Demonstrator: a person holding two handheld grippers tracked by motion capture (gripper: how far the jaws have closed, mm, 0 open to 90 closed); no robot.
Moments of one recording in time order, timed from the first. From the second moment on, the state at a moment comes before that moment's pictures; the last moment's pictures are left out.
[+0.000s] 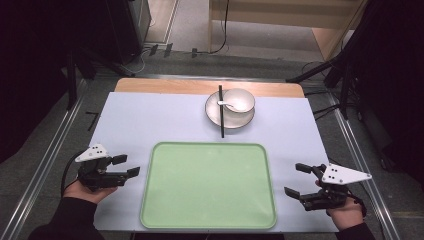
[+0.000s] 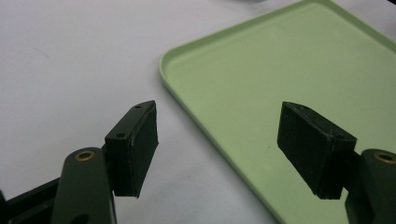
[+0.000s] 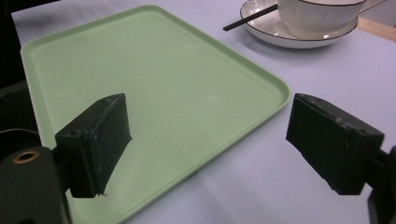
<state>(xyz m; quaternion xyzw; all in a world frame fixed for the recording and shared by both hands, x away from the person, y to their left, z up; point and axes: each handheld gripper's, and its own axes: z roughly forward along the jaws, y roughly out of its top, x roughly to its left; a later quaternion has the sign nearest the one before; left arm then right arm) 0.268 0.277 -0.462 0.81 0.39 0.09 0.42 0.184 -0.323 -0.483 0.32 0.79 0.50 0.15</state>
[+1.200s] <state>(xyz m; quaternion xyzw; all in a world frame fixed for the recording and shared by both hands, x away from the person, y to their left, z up) 0.323 0.188 -0.427 0.84 0.39 0.05 0.37 0.189 -0.322 -0.483 0.33 0.79 0.50 0.14</state>
